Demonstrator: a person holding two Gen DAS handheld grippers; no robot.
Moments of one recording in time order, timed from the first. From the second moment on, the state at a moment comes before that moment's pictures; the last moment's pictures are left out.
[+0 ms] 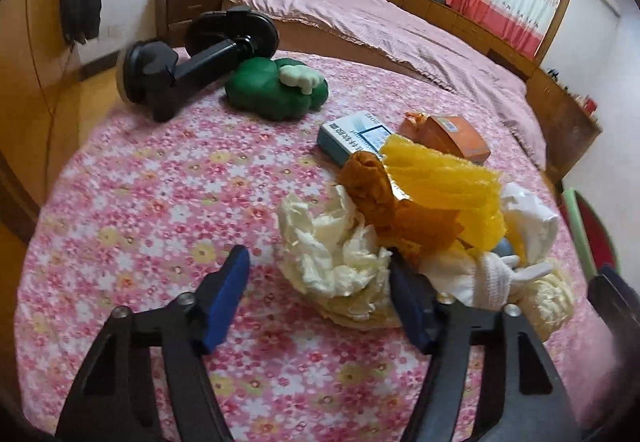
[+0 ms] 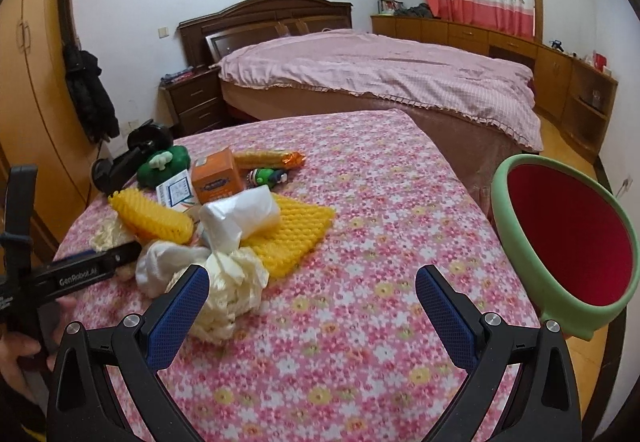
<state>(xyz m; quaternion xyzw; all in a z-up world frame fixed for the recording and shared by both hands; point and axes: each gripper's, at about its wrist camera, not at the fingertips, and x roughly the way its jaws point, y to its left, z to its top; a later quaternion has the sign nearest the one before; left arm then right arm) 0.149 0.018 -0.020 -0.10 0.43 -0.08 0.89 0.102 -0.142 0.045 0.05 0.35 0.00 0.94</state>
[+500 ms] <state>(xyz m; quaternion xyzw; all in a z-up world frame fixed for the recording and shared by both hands) 0.135 0.028 -0.010 -0.13 0.41 -0.12 0.89 0.157 -0.108 0.043 0.08 0.40 0.03 0.91</state>
